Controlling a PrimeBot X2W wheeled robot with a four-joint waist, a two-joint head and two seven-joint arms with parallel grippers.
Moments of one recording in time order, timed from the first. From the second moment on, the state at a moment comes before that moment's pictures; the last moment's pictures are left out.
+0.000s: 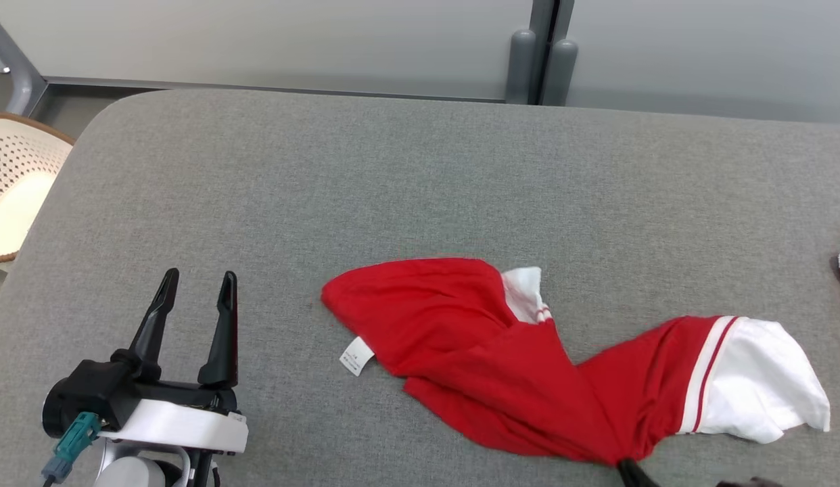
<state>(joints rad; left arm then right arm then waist) -0.08 0.15 -0.07 0.11 -0.30 -0.09 -0.26 0.24 -0.25 0.30 -0.01 0.51 0.13 0.02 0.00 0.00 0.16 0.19</state>
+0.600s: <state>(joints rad) -0.01 0.17 -0.07 0.07 -0.29 -0.03 -0.24 0.12 -0.18 0.17 -0.08 0.32 0.13 -0.08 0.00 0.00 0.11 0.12</state>
